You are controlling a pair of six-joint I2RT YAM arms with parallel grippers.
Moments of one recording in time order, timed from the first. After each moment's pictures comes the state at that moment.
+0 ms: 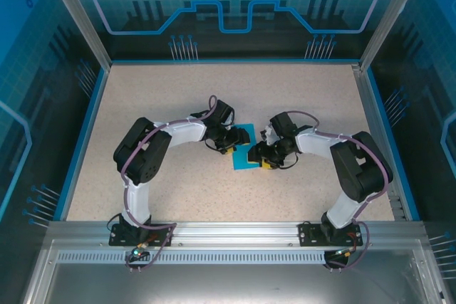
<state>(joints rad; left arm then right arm) -0.56 1.98 1.22 -0.31 0.45 -0.91 0.43 1.69 0.85 -0.40 -0.62 0.58</state>
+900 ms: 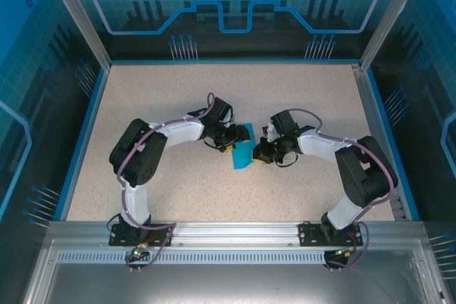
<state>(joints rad) -0.55 1.92 1.22 -0.32 0.47 -0.90 0.44 1.64 0.85 -0.36 -0.57 0.69</state>
